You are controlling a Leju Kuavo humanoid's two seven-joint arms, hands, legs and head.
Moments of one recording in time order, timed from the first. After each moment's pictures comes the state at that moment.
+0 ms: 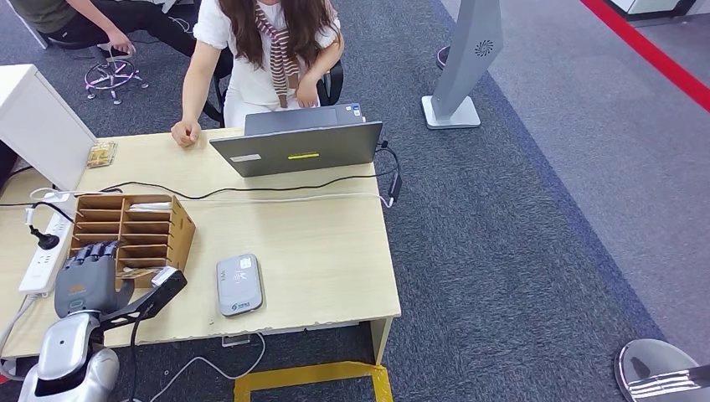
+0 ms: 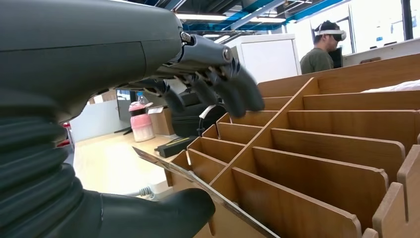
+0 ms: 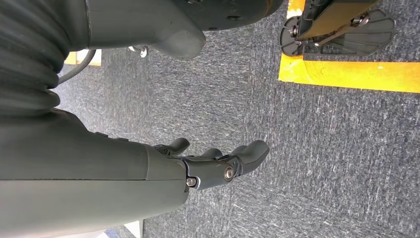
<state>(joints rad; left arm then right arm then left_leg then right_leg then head) -0.27 0.11 -0.04 -1.10 -1.43 0.21 0.02 -0.04 0.12 0.15 -0.17 0.06 -0.25 0.04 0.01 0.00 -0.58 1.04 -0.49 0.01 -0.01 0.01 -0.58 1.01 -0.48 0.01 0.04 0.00</state>
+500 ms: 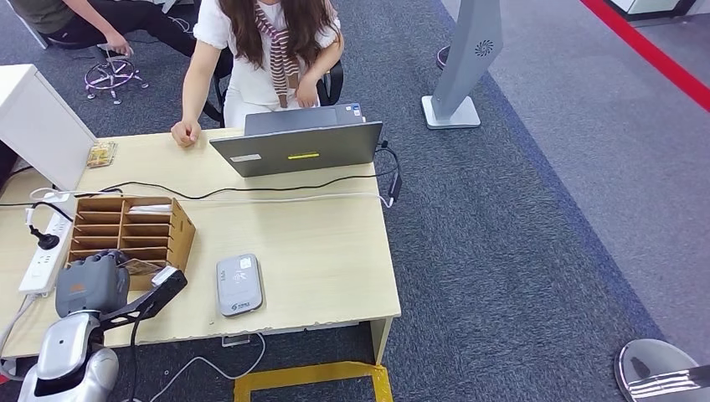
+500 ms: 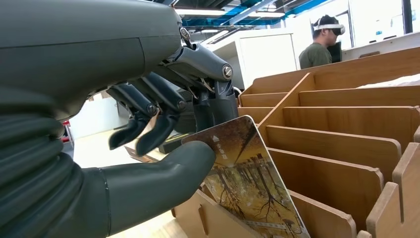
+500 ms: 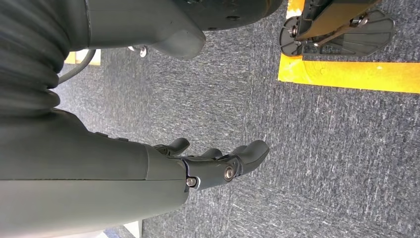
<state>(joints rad) -0.27 0.11 -0.04 -1.10 -1.41 0.19 0.01 -0.04 0.11 0.15 -0.17 0.06 -0.25 0.04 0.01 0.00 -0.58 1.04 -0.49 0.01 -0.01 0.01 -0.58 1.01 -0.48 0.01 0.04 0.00</state>
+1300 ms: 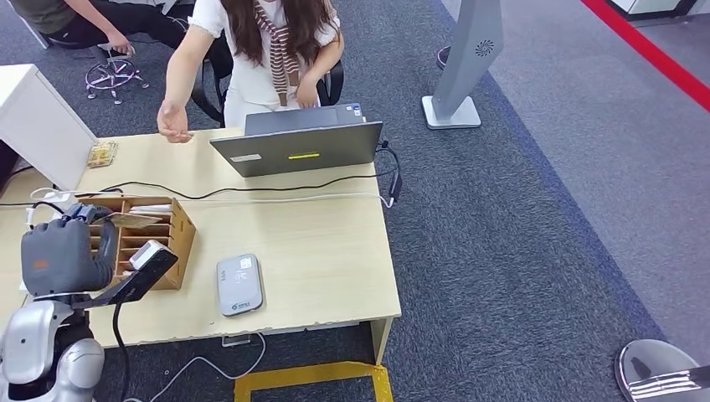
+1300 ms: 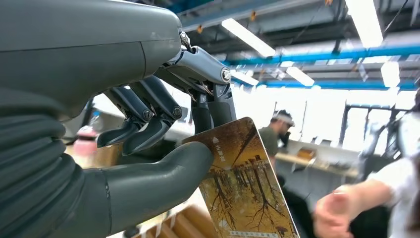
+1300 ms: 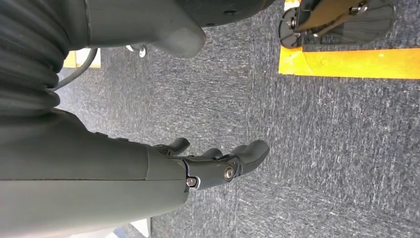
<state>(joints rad) -0.23 0.10 -0.10 -1.51 -1.25 0.24 -0.11 -0.04 0.13 0.14 -0.17 0.05 -0.33 0.05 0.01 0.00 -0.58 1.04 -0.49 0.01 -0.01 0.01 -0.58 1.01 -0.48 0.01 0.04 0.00</state>
